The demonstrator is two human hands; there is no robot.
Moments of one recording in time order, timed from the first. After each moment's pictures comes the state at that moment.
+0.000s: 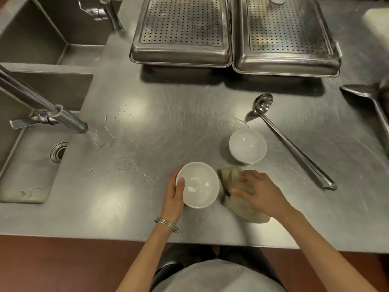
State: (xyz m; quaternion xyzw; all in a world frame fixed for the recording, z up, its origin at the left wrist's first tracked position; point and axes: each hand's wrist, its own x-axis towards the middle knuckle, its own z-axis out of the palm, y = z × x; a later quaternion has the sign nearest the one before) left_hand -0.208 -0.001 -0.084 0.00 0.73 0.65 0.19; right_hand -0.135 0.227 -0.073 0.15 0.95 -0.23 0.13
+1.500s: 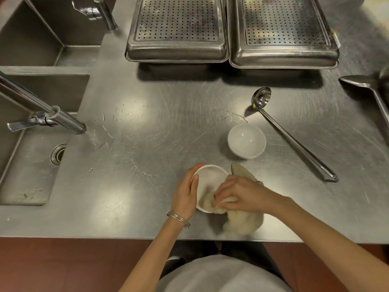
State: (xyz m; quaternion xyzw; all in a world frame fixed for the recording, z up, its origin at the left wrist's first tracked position) left_hand -0.202 0.016 -0.089 0.14 0.79 0.57 0.19; right_hand -0.154 0.198 -0.049 -0.18 0.92 -0.29 0.21
